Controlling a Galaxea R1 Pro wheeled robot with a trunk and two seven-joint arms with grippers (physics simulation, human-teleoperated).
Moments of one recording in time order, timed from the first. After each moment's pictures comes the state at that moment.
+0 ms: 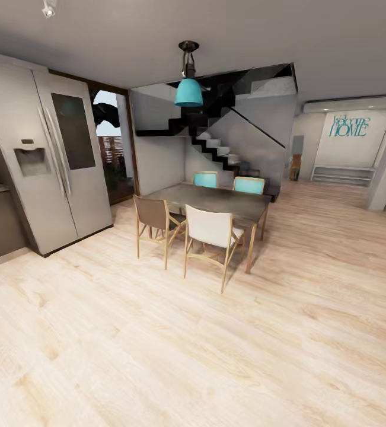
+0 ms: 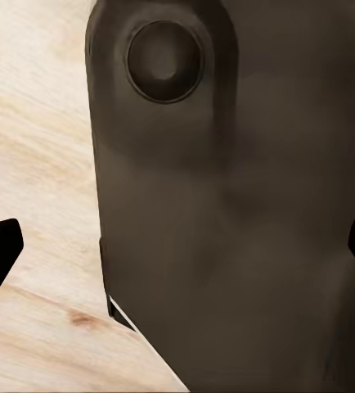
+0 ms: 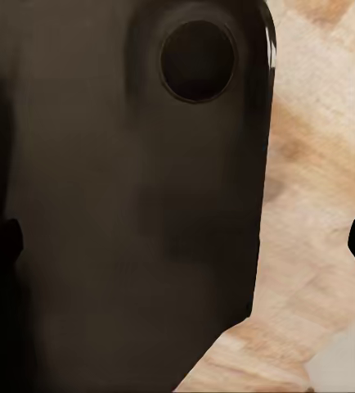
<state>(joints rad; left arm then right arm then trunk) 0.00 0.00 0.00 0.00 0.00 0.00 0.00 0.00 0.00 0.00 0.00 0.00 0.00 0.00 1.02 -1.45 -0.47</state>
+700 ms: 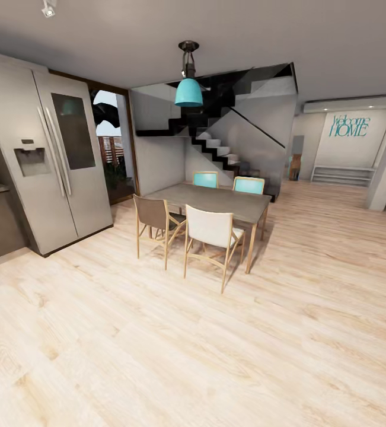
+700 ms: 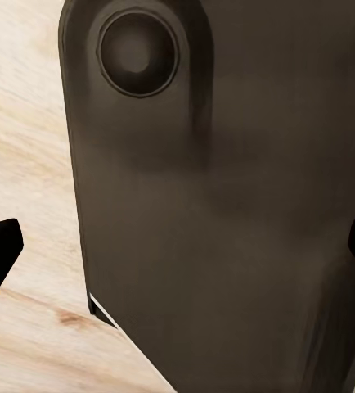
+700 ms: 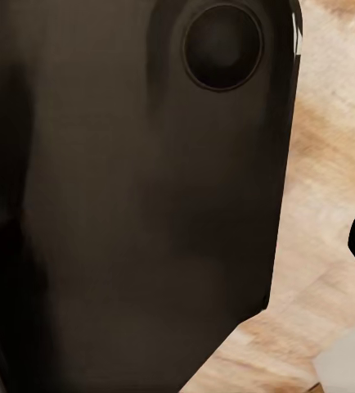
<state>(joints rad) 0.01 -0.01 0.00 0.00 0.00 0.00 -0.01 0.00 0.01 0.00 0.02 0.00 0.00 0.01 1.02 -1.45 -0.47</state>
